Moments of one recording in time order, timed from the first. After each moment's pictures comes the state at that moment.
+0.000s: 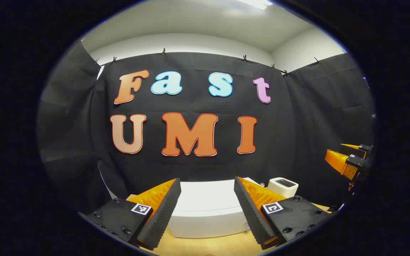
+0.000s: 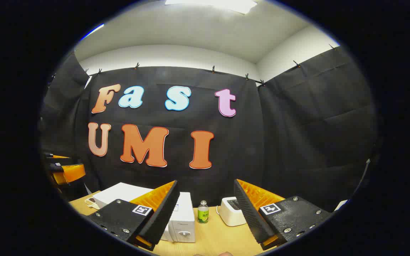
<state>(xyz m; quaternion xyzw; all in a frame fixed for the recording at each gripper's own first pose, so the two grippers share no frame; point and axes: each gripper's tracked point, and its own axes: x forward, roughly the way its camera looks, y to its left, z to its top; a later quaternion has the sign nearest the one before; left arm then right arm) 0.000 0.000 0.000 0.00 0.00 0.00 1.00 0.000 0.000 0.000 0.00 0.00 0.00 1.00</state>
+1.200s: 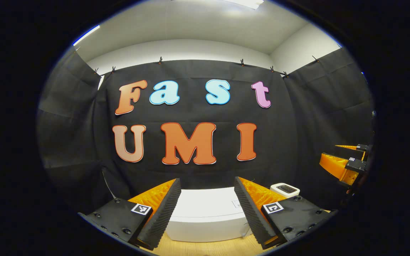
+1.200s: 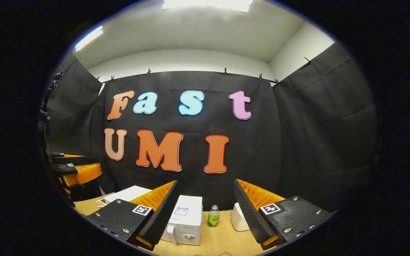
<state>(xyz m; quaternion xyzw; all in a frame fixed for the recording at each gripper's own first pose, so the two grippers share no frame) -0.001 -0.040 0.030 0.02 -0.03 0.03 1.00 0.015 -0.012 0.015 0.02 -0.01 0.08 1.00</state>
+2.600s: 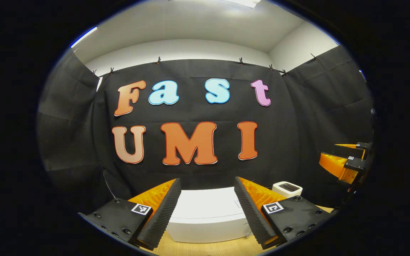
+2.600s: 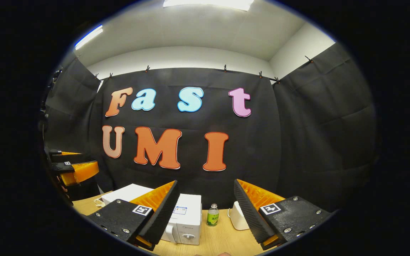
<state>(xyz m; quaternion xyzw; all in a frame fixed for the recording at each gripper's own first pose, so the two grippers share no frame) 0.006 -0.036 0.026 0.03 -0.02 0.03 1.00 0.025 -0.011 0.008 0.01 0.00 0.07 1.00</state>
